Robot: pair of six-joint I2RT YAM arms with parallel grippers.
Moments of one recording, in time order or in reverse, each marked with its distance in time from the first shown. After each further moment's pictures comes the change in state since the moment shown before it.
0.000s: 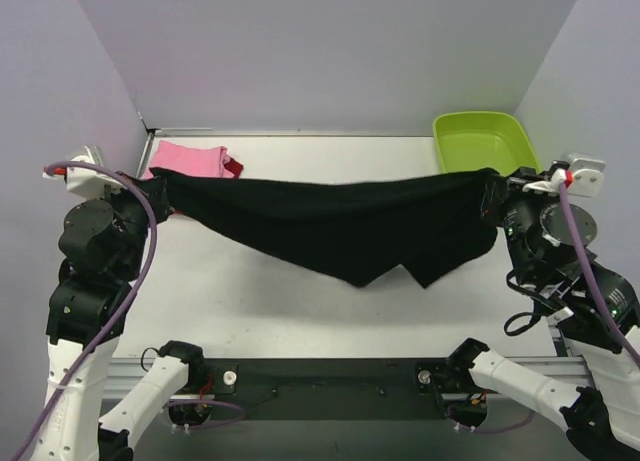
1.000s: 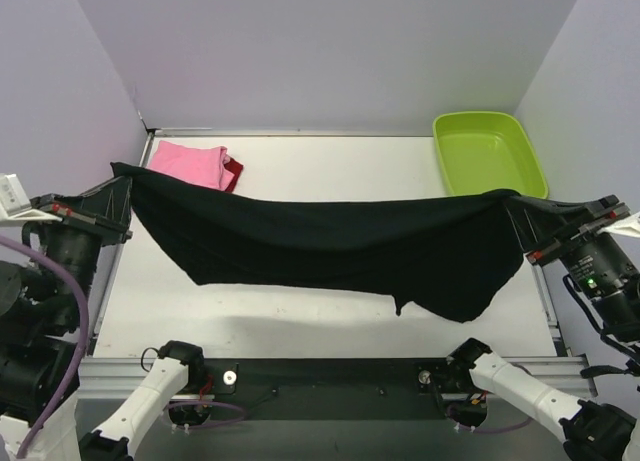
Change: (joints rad) left arm 0.000 -0.058 0.296 -0.103 0.138 0.013; right arm -0.058 -0.071 0.270 -0.184 -0.505 -0.010
